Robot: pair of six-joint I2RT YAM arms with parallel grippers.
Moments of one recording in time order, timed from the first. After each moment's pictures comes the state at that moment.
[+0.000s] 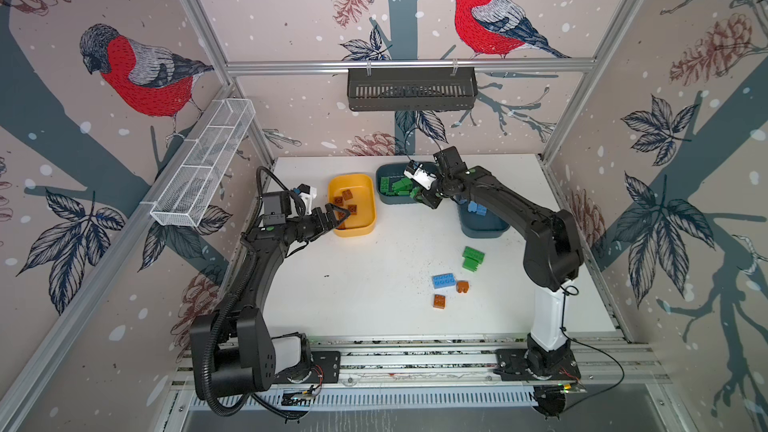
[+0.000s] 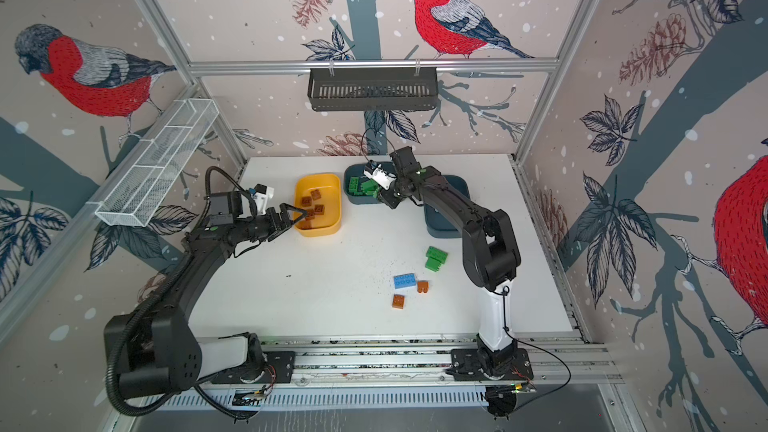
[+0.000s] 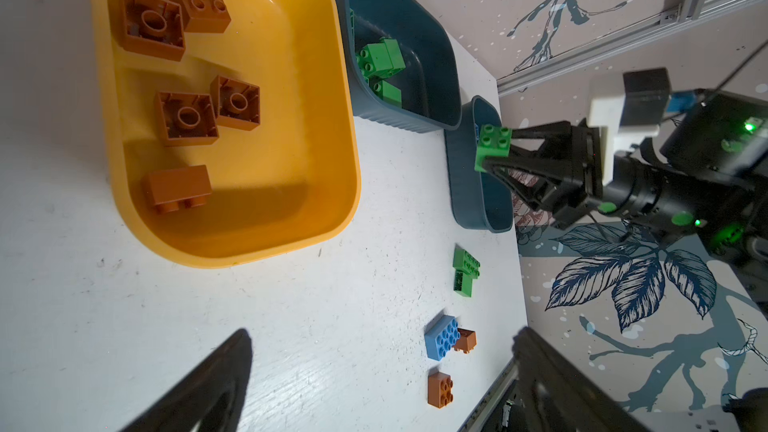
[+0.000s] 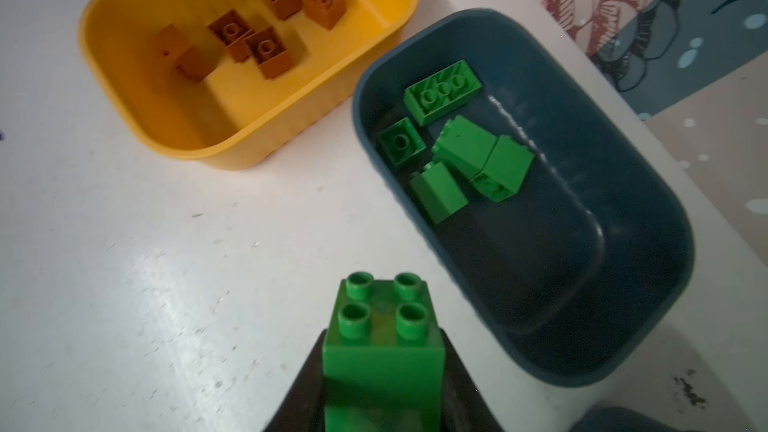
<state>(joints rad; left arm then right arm) 0.11 1.27 0.89 -0.40 0.81 -0.41 0.50 2.07 1.80 -0.58 -0.30 -0.44</state>
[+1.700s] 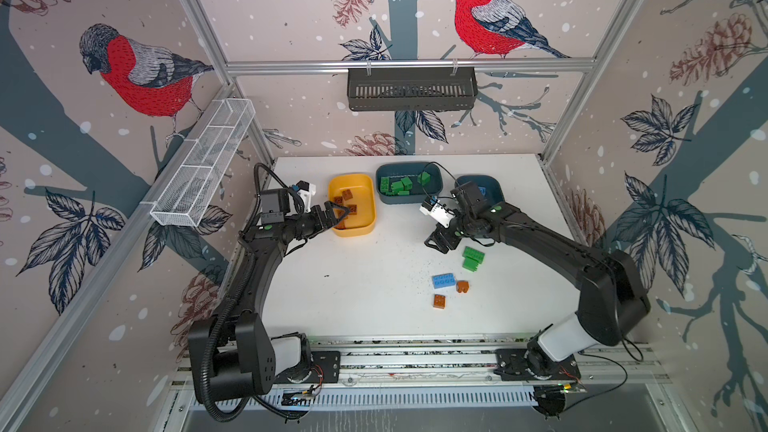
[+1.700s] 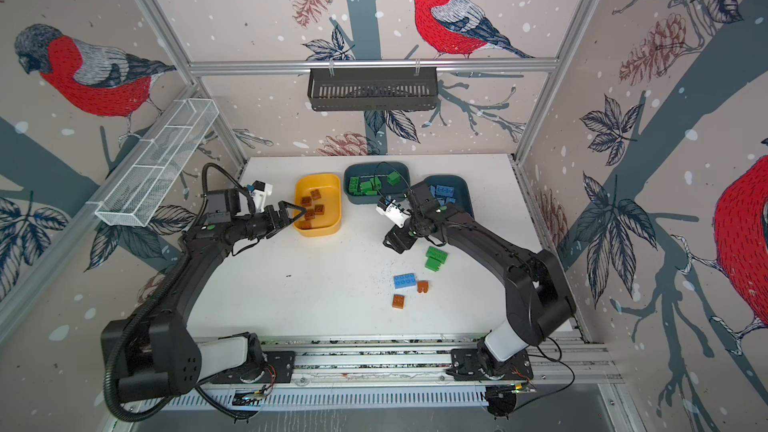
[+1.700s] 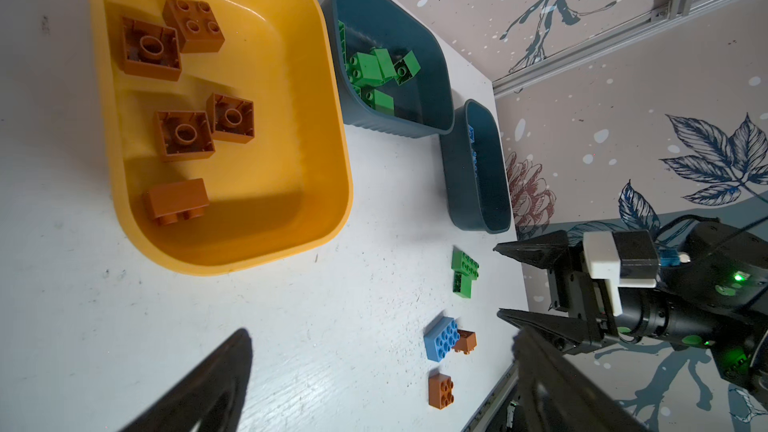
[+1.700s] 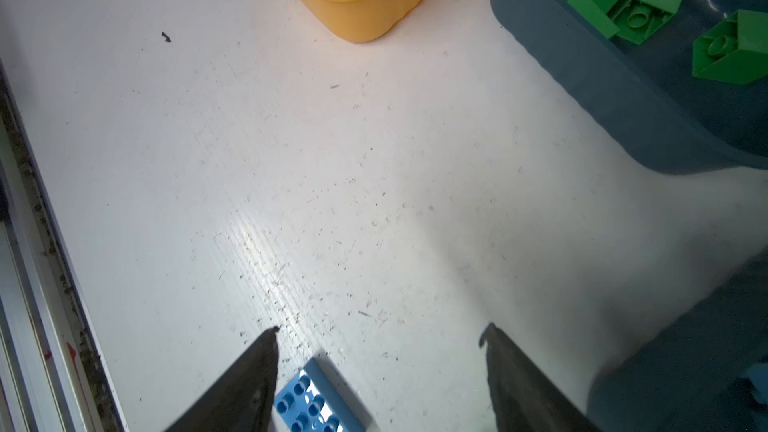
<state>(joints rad) 0.11 1.25 0.91 -0.45 0.81 -0.37 0.59 1.52 1.12 -0.60 -0.34 -0.37</state>
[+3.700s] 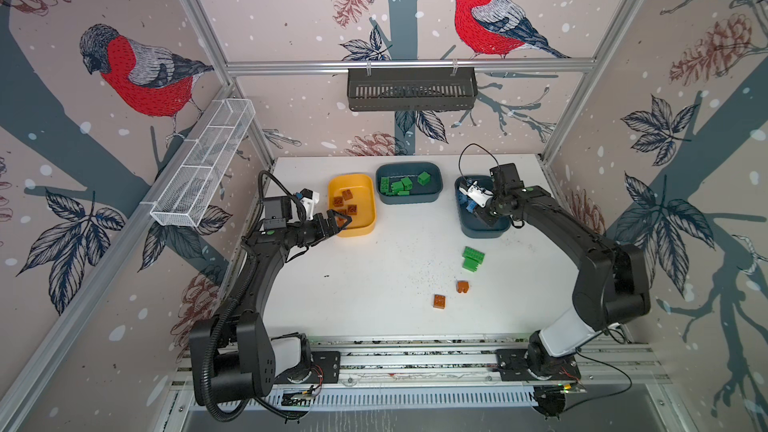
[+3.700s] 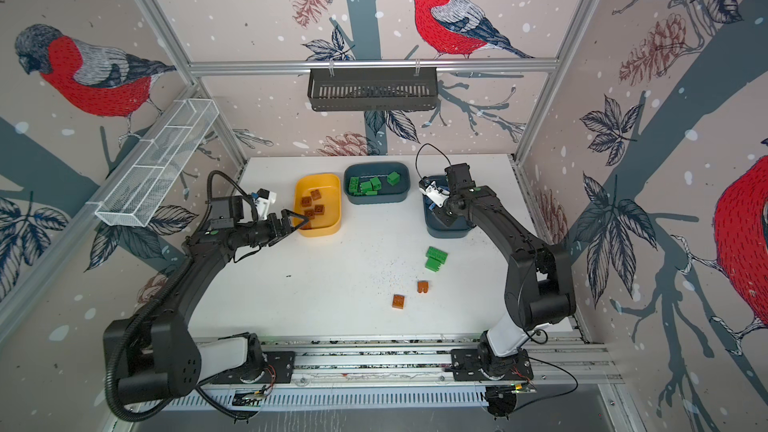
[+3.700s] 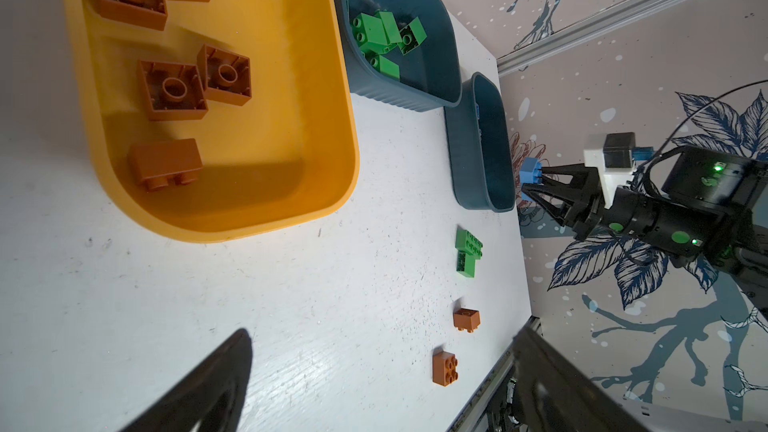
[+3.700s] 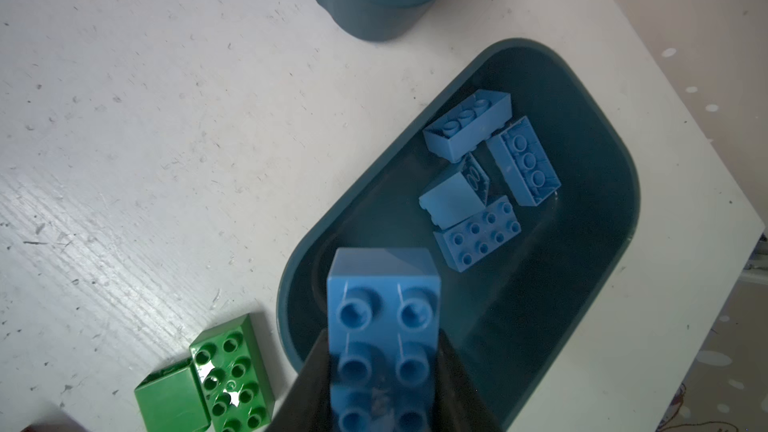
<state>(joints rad) 0.11 1.25 0.85 -0.43 0.84 -0.35 0.25 1.66 1.26 -0.63 -0.10 -0.62</state>
